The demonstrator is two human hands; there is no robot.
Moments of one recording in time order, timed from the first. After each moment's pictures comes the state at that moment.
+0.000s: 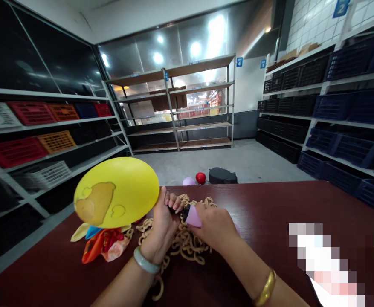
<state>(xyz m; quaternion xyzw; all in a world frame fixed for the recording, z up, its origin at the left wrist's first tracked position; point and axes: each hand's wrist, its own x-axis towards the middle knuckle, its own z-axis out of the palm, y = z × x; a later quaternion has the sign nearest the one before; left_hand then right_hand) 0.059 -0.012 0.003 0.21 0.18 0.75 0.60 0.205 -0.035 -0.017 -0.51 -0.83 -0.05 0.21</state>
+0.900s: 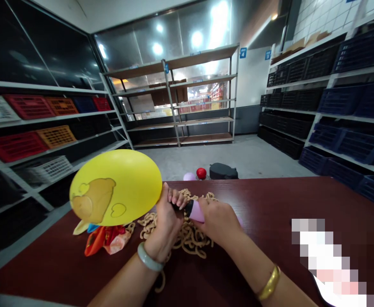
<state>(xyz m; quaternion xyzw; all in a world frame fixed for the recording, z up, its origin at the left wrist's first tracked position) 0.071 -0.023 0.004 0.21 0.18 0.75 0.59 0.208 -0.034 -0.019 -0.50 -0.84 -0.07 0.20</state>
